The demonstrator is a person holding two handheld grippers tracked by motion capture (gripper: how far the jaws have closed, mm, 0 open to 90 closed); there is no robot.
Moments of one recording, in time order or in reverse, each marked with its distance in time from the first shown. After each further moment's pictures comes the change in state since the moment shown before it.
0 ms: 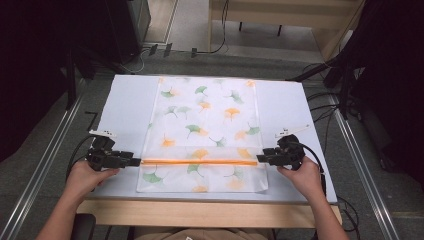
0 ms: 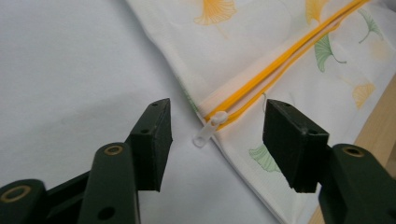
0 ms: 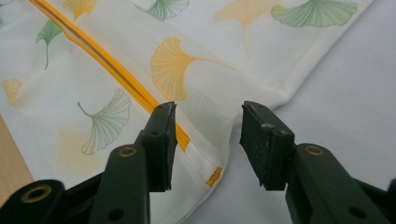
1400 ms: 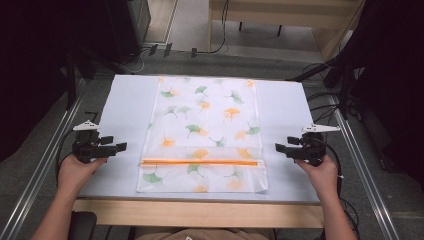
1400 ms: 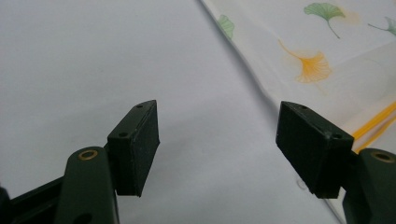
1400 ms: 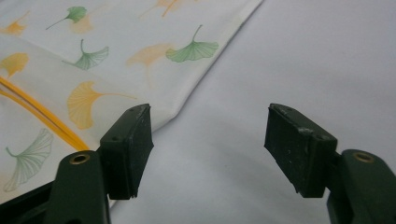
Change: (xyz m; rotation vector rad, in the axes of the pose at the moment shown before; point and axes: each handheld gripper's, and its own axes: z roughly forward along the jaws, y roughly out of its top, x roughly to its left) left arm 0.026 0.003 -0.022 -0.189 0.279 -0.008; right arm -0.045 -0.020 -0.032 -0.210 -0.162 0.107
